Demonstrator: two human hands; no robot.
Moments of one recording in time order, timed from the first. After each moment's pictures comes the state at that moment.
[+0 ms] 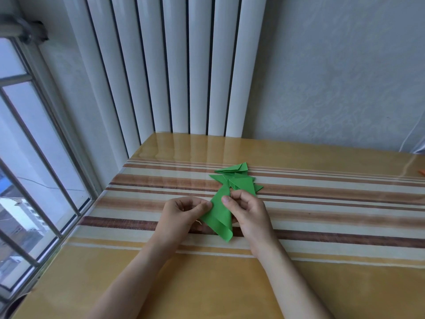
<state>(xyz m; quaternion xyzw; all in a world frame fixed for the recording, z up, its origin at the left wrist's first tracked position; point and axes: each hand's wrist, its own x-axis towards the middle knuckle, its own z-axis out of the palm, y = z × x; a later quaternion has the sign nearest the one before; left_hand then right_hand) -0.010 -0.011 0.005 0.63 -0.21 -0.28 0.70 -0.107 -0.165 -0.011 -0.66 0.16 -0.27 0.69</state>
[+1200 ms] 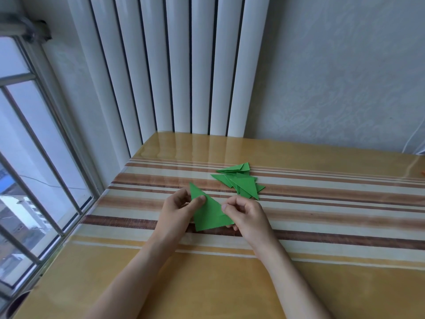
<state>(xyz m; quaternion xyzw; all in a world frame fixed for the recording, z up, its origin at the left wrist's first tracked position) -0.001 -0.011 -0.003 0.64 -0.21 -0.21 0.71 -0.109 -0.165 -0.012 -0.74 0.19 -0.20 0.61</state>
